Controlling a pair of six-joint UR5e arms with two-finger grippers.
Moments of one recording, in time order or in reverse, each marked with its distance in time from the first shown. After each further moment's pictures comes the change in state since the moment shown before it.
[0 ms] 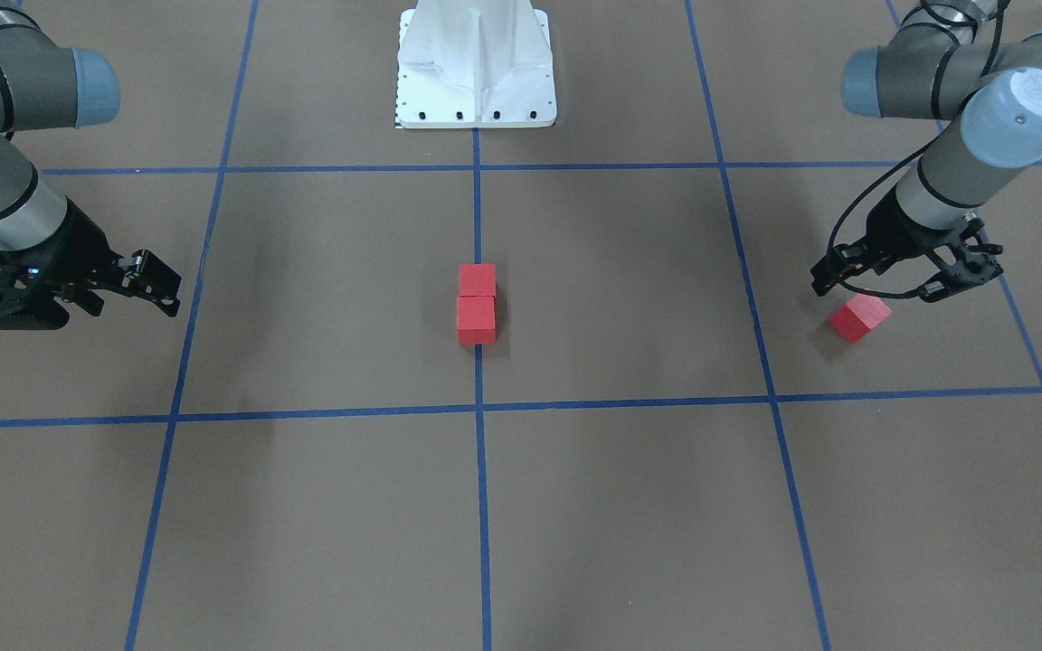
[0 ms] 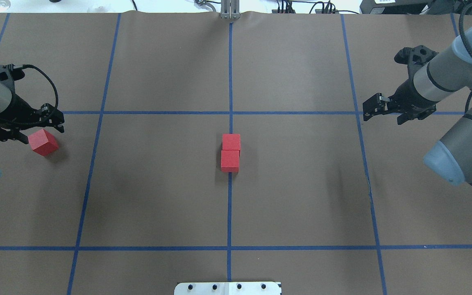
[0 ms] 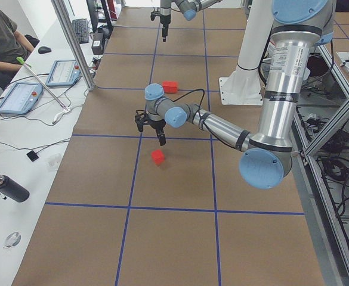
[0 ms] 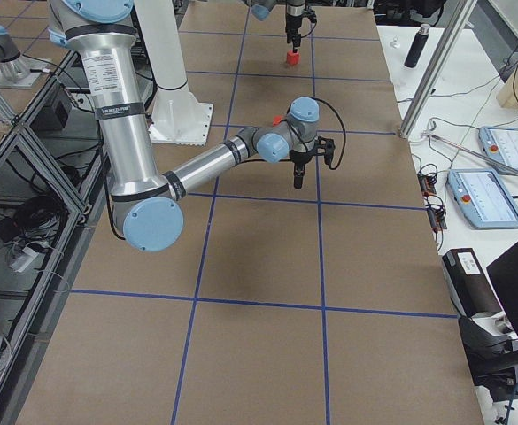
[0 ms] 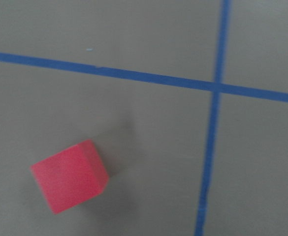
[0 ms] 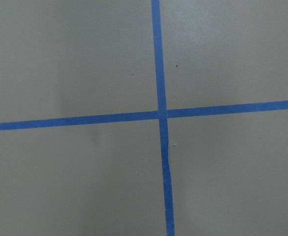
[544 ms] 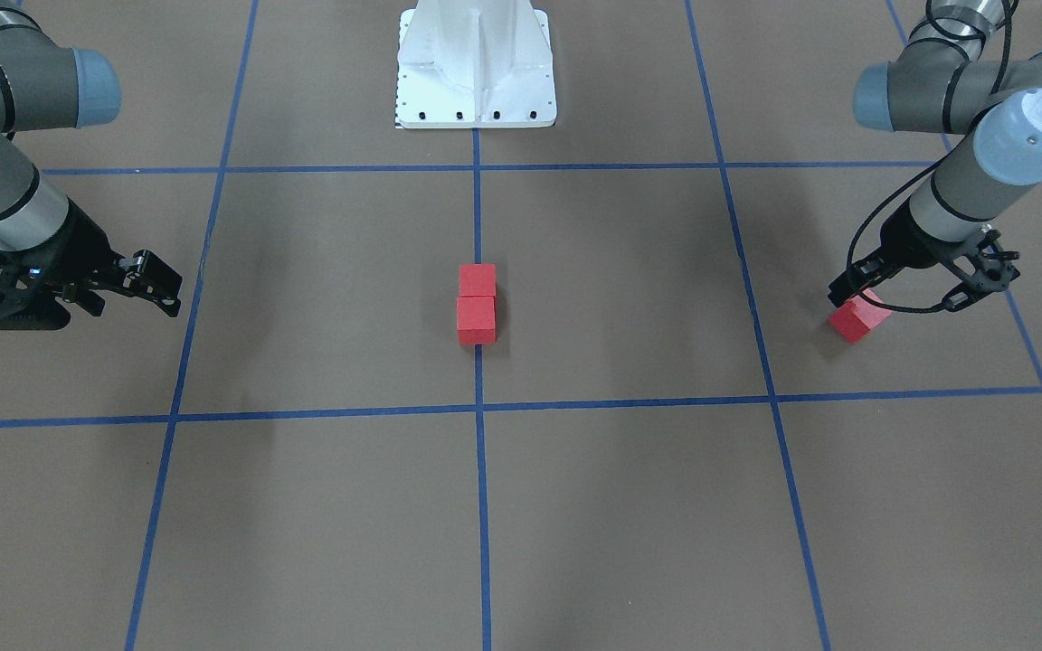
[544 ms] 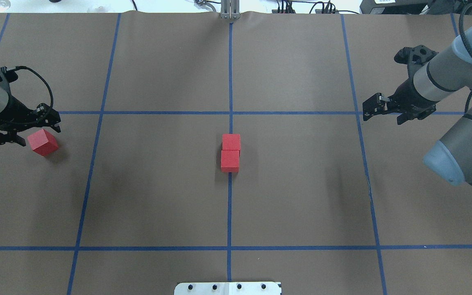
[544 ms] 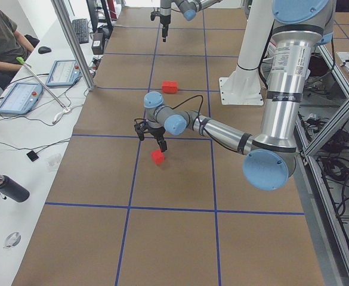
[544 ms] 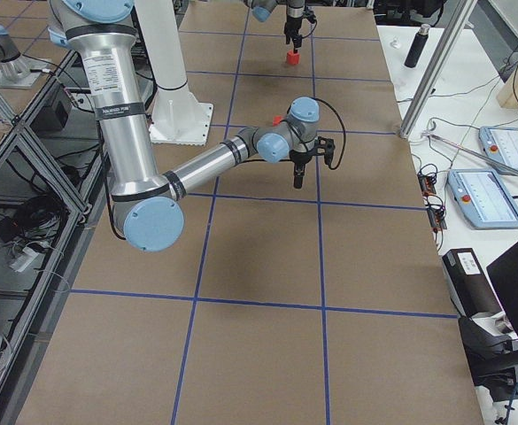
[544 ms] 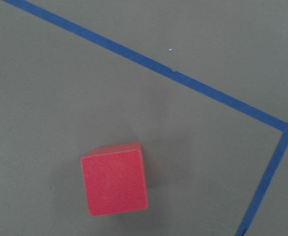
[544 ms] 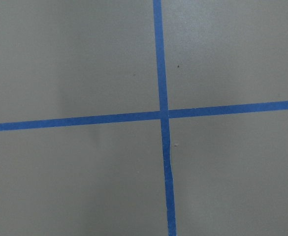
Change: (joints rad) left arm -0.007 0.027 0.064 -0.063 0.000 -0.047; right arm -0.002 0.002 -0.003 0.000 -0.001 0.001
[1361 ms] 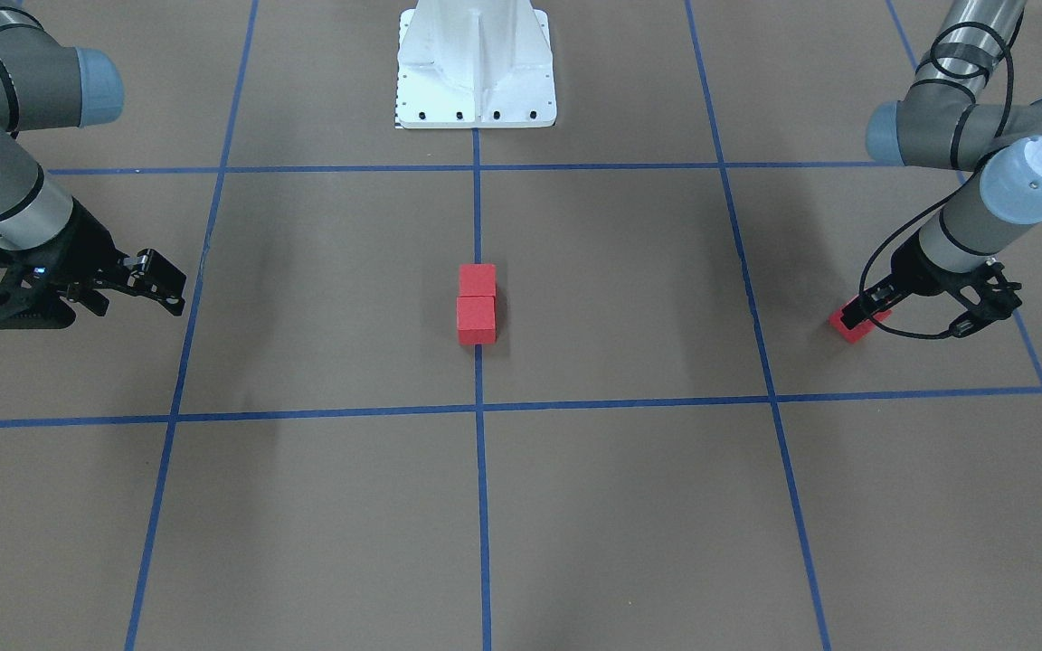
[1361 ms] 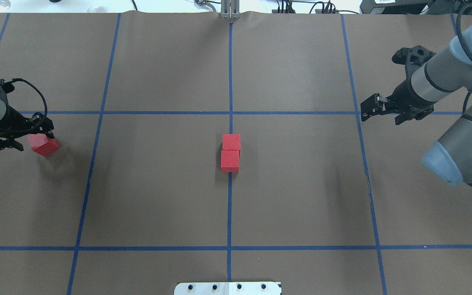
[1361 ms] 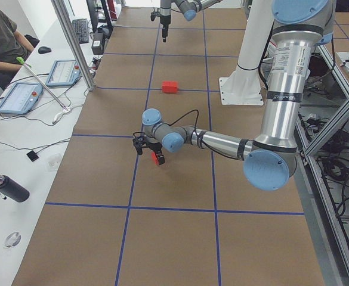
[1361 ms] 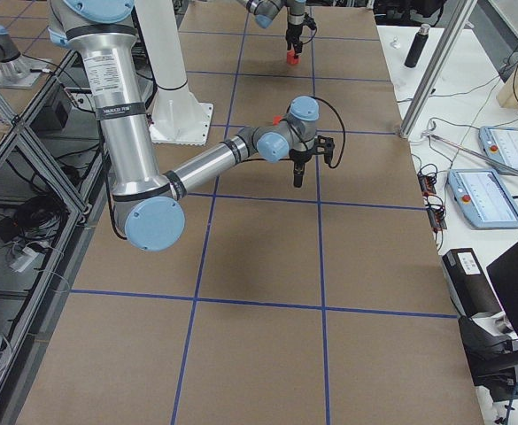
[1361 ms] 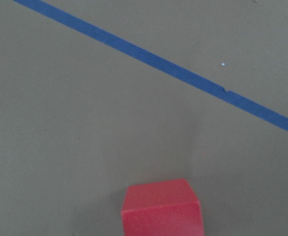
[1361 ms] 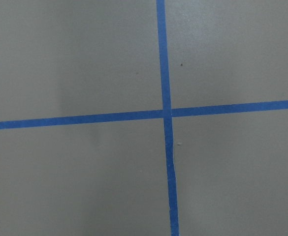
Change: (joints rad) left arm 0.005 -0.004 0.151 -0.163 0.006 -0.004; right arm -0.004 0.004 0.003 0.001 -0.001 0.001
